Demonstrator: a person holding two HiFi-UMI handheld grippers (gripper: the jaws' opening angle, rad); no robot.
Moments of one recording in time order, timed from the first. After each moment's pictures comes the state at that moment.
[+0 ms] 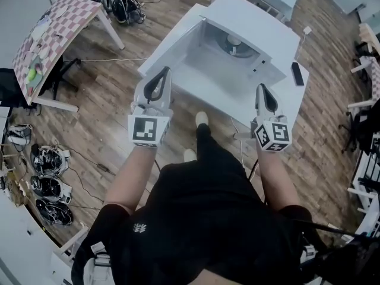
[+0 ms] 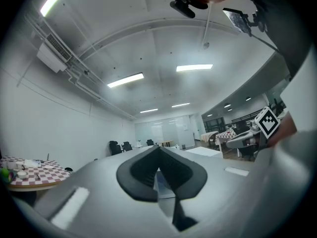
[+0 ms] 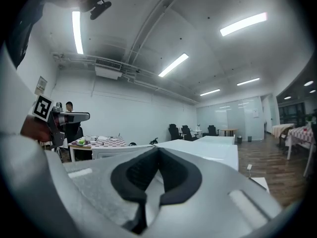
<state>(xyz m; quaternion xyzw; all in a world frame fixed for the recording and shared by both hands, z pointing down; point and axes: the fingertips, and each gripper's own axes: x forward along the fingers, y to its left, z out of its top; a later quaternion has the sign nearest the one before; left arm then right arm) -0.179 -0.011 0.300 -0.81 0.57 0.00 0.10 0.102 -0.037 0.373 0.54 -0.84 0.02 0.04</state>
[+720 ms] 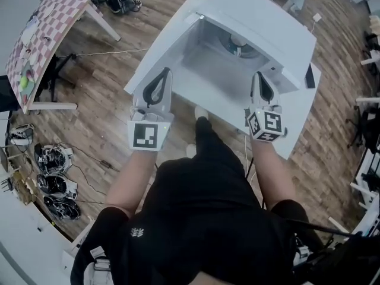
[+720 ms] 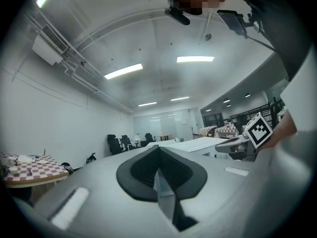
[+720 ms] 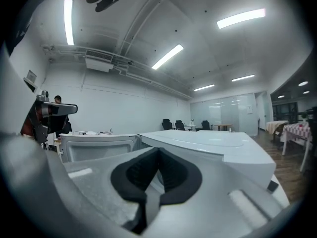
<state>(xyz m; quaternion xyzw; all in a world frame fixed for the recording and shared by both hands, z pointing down) -0.162 -0.123 0.355 -0.82 0.57 -0.03 0.07 0.092 -0.176 0.448 0.57 -0.82 0.04 0.05</state>
